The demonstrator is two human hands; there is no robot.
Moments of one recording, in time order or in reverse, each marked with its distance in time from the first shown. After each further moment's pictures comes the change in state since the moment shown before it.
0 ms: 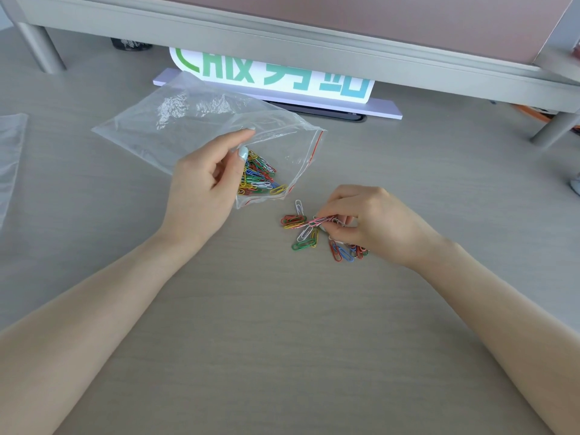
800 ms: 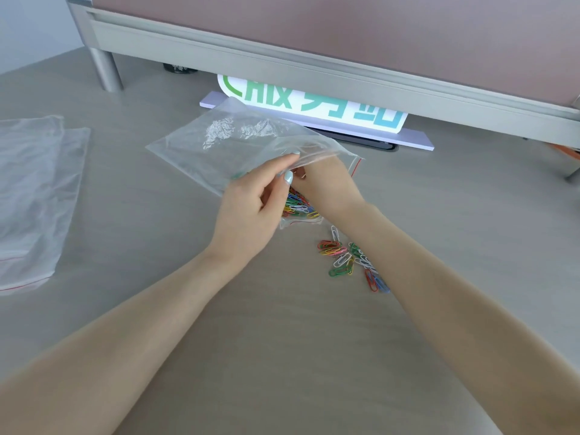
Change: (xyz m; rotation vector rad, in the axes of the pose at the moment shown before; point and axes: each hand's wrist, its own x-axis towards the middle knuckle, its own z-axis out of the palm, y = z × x) left_hand 0.001 -0.003 -0.001 -0.020 0.048 0.015; right_hand 0.129 -0.038 0.033 0.005 0.127 0.161
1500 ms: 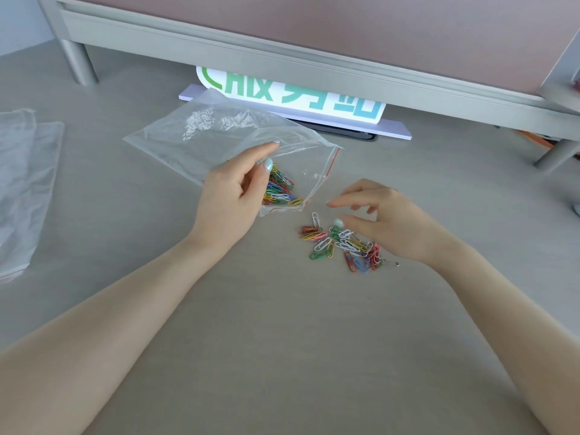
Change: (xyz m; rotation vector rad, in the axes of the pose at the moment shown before) left_hand 0.000 0.004 0.000 0.005 -0.026 -0.025; right_hand -0.099 0.057 -0.056 0.182 -0.177 0.083
